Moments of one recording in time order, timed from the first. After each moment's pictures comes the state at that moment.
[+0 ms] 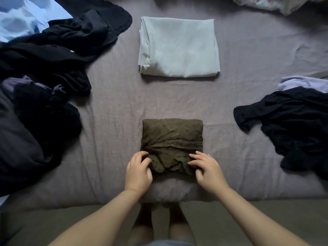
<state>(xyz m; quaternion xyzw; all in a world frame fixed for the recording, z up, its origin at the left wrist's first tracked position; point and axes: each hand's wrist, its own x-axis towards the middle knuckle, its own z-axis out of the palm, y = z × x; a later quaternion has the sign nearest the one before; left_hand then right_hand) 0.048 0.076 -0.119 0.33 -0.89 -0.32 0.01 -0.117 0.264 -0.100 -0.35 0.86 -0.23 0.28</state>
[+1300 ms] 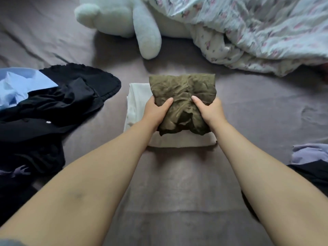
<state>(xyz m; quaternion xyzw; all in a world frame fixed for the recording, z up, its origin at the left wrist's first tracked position) -0.338 -0.122 -0.096 0.42 -0.62 -0.66 0.12 -0.452 0.010 -0.104 -0.09 0.82 -0.53 0.20</state>
